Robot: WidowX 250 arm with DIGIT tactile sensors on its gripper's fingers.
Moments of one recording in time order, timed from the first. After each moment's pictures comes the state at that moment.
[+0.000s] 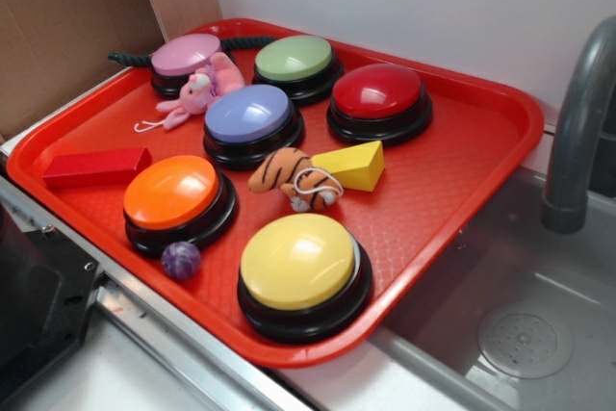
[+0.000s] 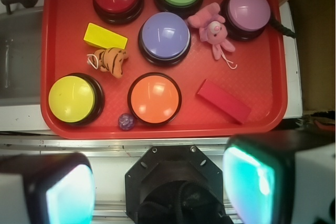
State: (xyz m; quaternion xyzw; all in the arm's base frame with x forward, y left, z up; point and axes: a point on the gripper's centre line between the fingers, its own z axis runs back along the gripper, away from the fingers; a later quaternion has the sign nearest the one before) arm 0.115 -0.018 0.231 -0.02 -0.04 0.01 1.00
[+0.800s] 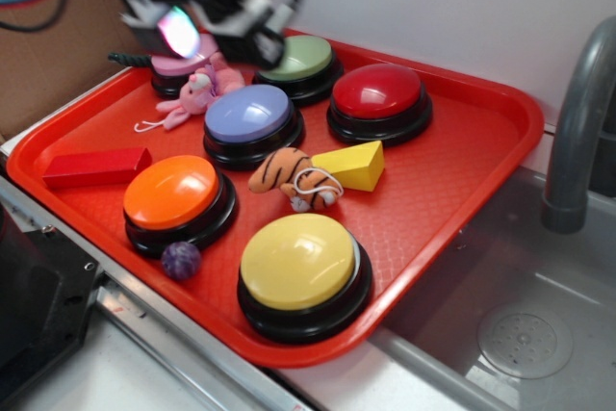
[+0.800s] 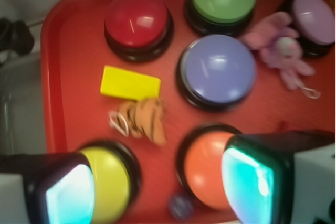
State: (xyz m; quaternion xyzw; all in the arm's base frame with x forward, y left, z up) arm 0.206 -0.069 0.126 -0.06 -0.09 0.12 0.99
